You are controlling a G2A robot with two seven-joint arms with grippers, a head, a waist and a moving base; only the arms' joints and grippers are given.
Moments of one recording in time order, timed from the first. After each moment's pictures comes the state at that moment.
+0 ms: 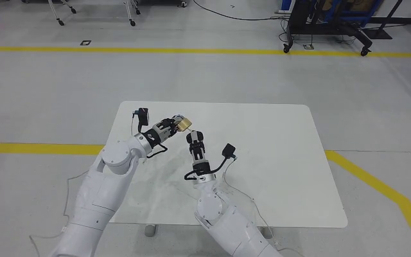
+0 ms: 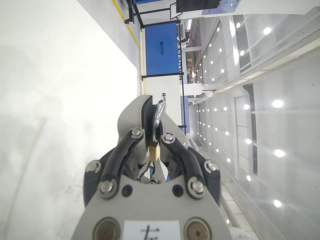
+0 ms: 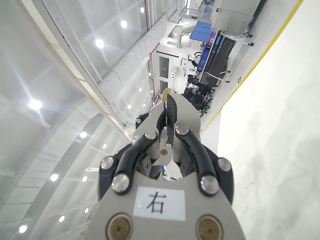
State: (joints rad) left arm 1.06 -1.20 -1.20 -1.31 -0.32 0.02 -0.62; right arm -1.27 -1.72 0.87 -1.11 -0.22 -0.40 -0.59
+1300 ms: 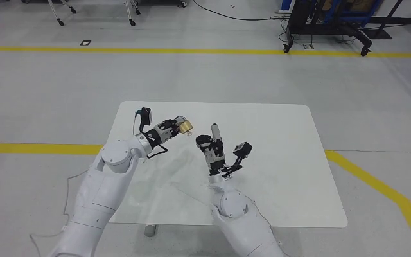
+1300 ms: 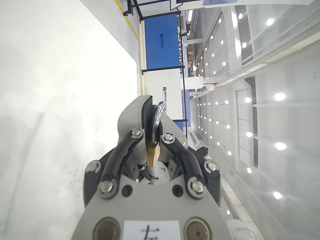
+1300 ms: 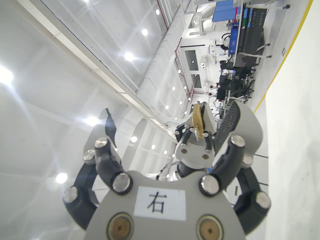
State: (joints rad) left arm 1.05 -1.20 -1.20 -1.29 -0.34 0.03 -0.70; right arm -1.41 -1.68 1.07 -1.33 0.15 -0.56 -0.13
